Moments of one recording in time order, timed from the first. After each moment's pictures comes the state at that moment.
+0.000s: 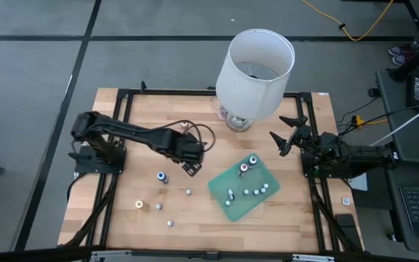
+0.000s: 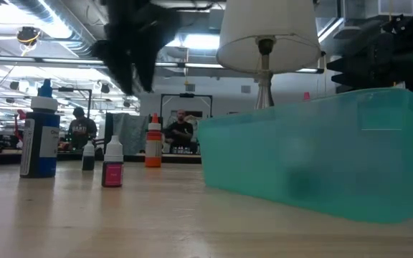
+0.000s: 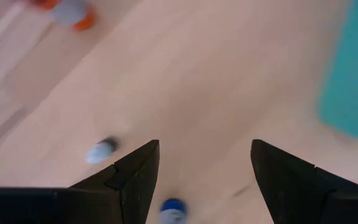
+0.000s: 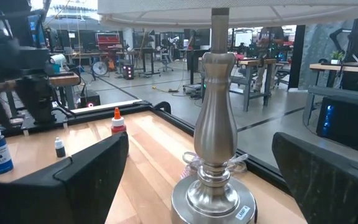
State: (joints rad) left arm -0.12 1.67 1.39 -1.10 -0.20 -0.96; right arm -0.02 0.03 0.01 0.12 0.56 -0.03
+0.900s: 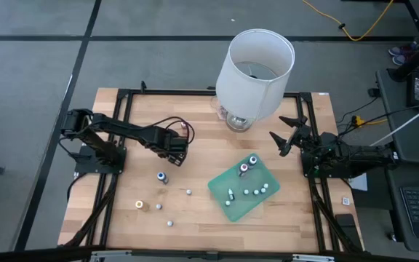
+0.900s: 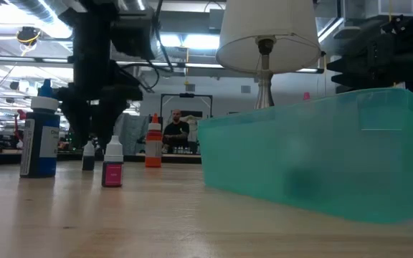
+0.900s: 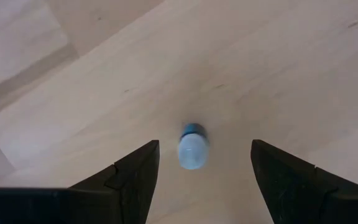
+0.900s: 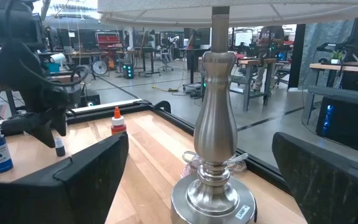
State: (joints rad) left arm 0.03 1.54 0.92 -0.89 -0.18 -1.06; right arm -0.02 0.03 0.01 0.12 0.56 -0.03
